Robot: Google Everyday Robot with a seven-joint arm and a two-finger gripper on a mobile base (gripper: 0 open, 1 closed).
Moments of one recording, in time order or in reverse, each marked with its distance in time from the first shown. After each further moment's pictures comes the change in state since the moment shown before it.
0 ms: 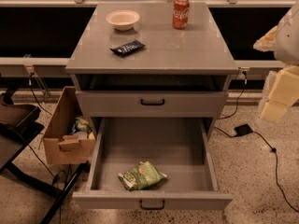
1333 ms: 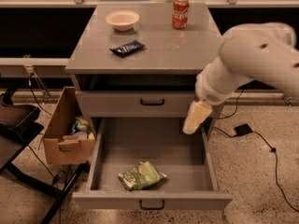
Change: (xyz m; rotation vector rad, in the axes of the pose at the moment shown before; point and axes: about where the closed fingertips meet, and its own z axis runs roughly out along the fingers) arm -0.063 -0.051 0.205 0.072 -0.110 0.029
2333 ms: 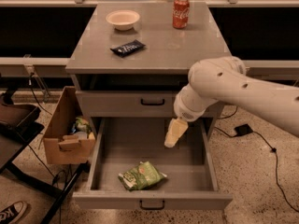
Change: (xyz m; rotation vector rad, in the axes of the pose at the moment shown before) arm -0.022 0.029 0.110 -0.096 -0.034 -0.015
